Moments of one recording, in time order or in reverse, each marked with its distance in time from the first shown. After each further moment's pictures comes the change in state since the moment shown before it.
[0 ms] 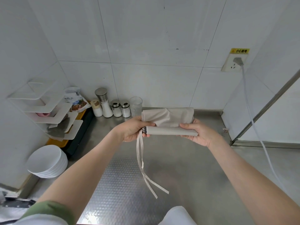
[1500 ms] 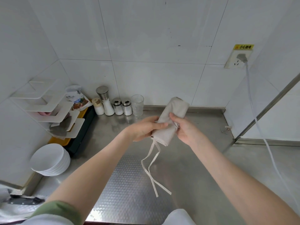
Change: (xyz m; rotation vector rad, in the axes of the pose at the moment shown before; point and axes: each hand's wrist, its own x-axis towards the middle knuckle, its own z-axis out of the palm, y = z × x) left_hand 0.010 -0.005 0.025 0.233 -0.056 -0.003; right_hand 0.029 0.020 0.050 0.163 0.164 -0.116
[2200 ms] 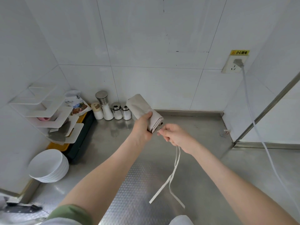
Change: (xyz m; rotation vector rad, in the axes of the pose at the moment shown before) left_hand 0.024 0.006 0.007 -0.874 0.528 0.052; right_hand -0.017 0.005 0.009 -0.755 -0.148 -0.007
